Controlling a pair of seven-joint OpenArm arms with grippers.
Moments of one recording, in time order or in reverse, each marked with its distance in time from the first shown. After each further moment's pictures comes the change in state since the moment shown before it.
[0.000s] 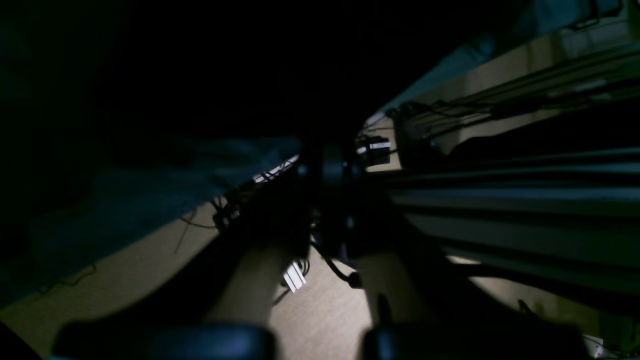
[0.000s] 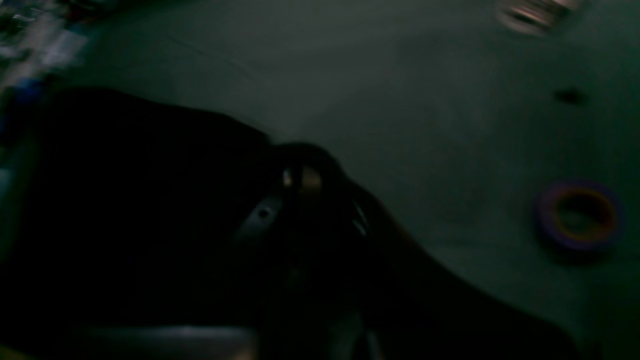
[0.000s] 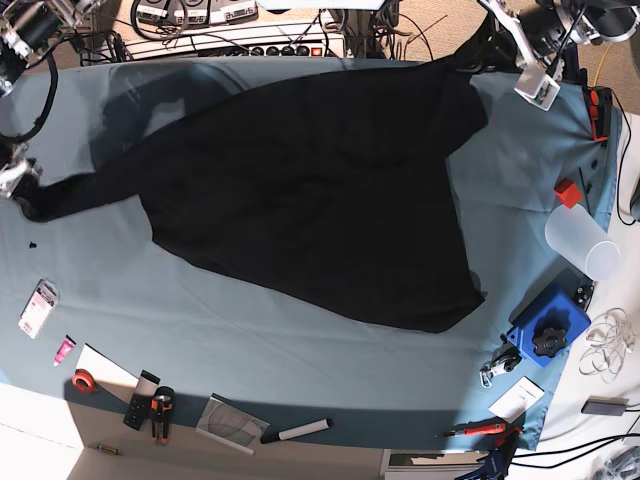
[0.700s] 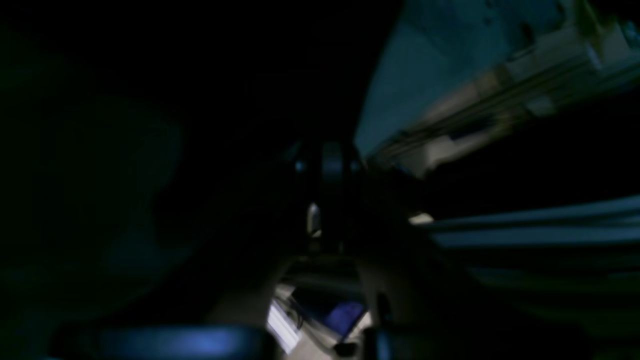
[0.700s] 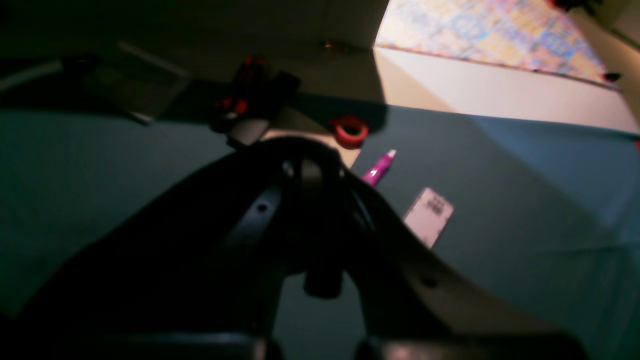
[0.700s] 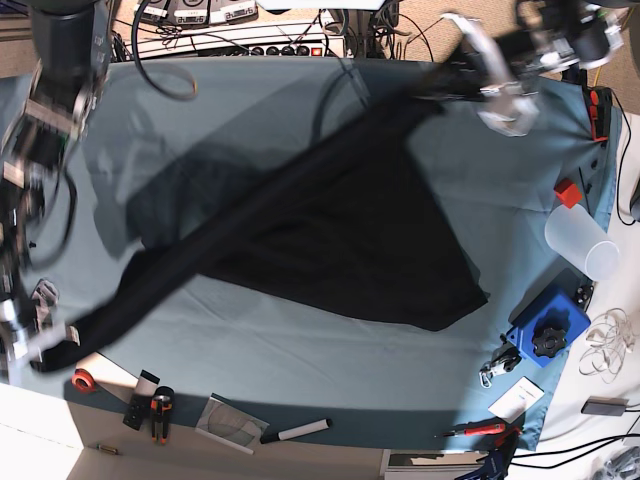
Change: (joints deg) left arm -7.3 -0.2 14.2 0.0 0.1 0.0 -4.7; right arm 34.4 0.4 -36.7 -15.1 -49.4 -15.3 34.8
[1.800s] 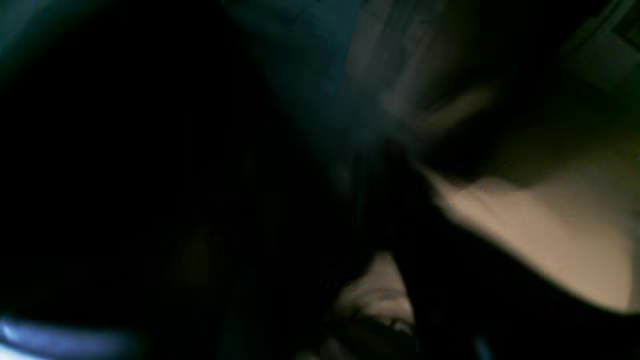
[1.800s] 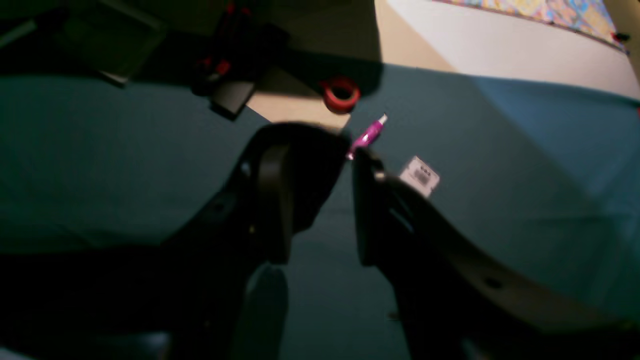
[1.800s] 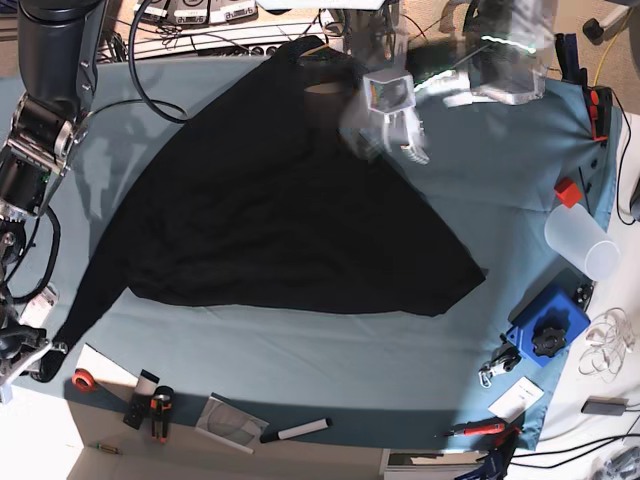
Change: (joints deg) left arm -14.4 3.0 36.2 -2.1 51.0 15.6 -16.3; right arm 8.2 1.5 -0.7 -4.6 2.3 4.7 -13.9
